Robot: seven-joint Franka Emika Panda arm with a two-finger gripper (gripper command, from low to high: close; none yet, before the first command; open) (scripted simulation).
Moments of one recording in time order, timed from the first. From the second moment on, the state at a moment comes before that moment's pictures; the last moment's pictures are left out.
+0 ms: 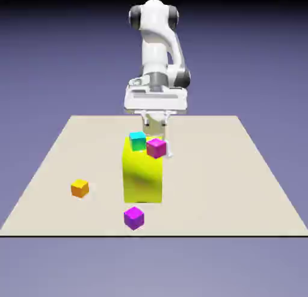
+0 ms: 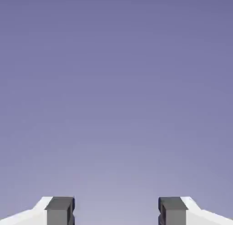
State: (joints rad) arm 0.00 -0.53 -0.01 -2.77 0.00 2.99 0.73
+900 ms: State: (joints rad) arm -0.23 0.45 -0.23 -1.90 0.00 1.86 0.55
